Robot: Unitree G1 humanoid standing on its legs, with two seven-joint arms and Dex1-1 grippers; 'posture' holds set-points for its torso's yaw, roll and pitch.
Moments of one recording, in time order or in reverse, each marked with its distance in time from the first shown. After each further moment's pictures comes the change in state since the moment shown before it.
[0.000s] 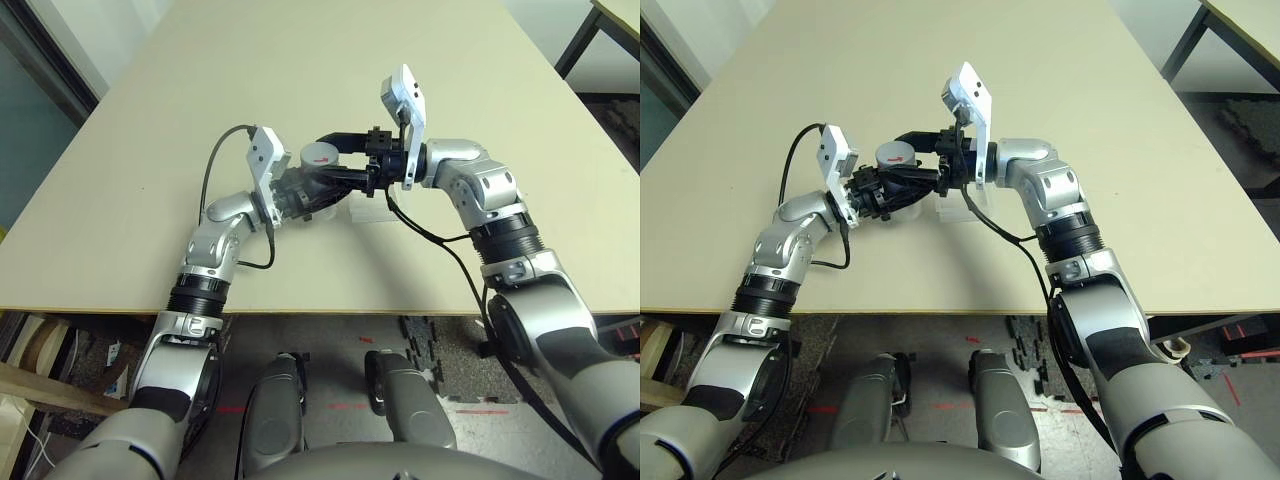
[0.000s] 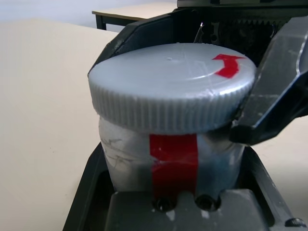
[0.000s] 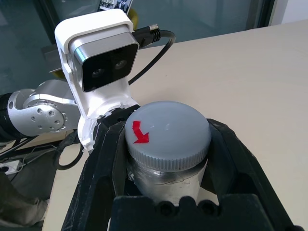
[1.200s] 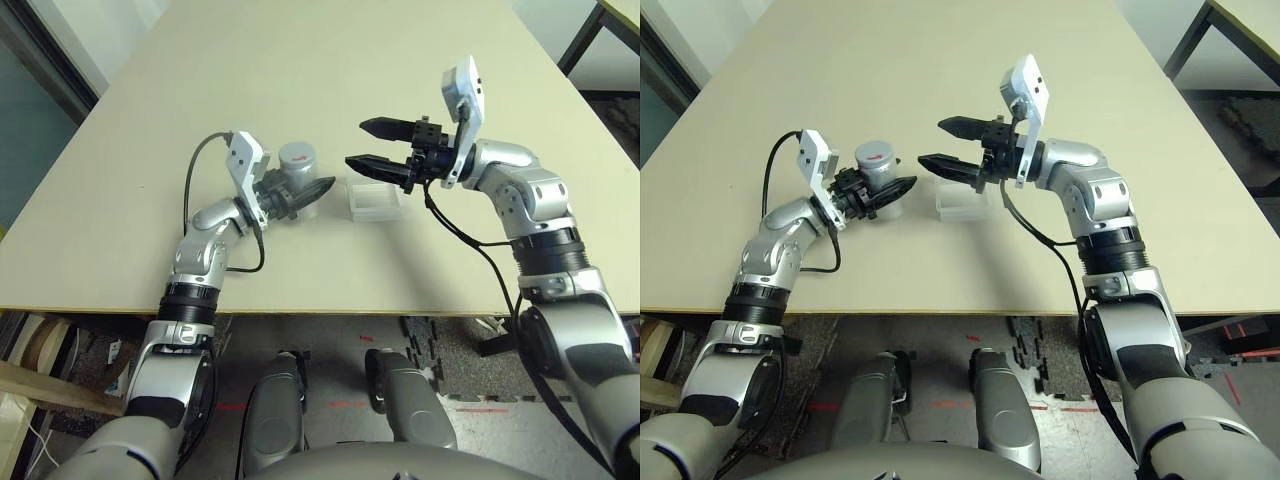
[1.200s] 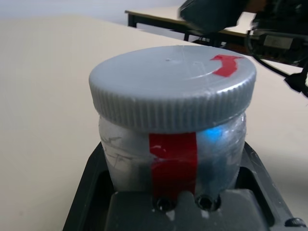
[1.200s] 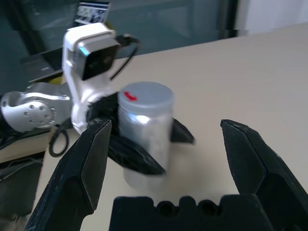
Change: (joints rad) left arm 0.013 0.014 0.061 0.001 -0.011 0.003 0.050; right arm 0.057 -0.107 -0.043 -0.115 0.084 0.020 -0.039
